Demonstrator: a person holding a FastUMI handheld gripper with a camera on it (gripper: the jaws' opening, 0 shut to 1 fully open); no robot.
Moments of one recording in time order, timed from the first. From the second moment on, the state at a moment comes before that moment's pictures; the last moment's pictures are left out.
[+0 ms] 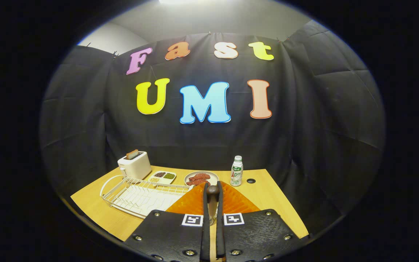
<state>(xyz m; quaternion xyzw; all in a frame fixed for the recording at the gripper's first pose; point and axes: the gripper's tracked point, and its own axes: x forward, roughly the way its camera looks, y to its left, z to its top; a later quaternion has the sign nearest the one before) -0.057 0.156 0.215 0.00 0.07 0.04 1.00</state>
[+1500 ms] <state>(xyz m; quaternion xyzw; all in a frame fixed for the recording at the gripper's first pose) -0.073 0.301 0.047 0.08 0.19 0.17 0.96</state>
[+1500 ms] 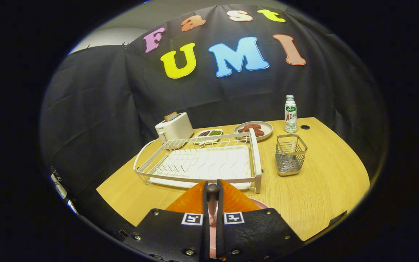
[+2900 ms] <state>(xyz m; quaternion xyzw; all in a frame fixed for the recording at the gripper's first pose) -0.065 0.213 0.055 0.01 0.19 0.14 0.97</state>
